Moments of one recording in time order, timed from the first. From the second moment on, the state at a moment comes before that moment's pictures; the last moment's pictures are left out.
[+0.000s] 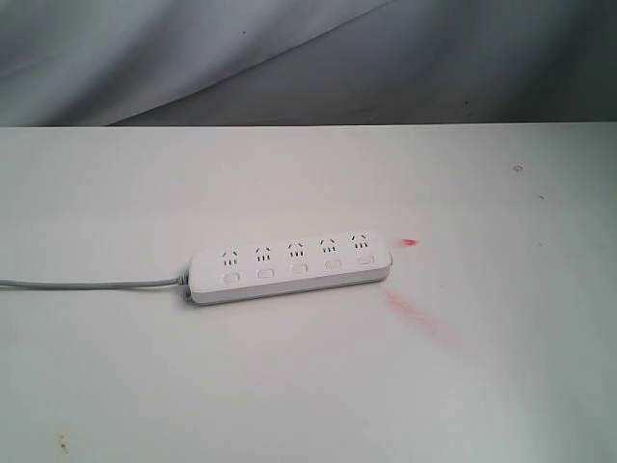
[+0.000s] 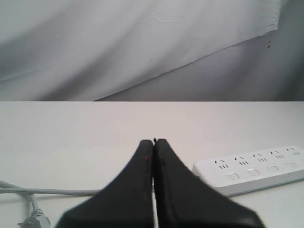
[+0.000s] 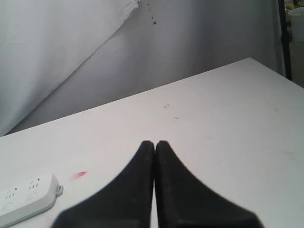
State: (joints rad) left arm -0.19 0.00 0.00 -0.03 0.19 -0.07; right arm 0.33 0.00 0.00 -0.89 0.34 1.18
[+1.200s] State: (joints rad) left arm -0.19 0.00 0.00 -0.03 0.19 -0.07; right arm 0.30 0.00 0.00 -0.09 0.20 -0.04
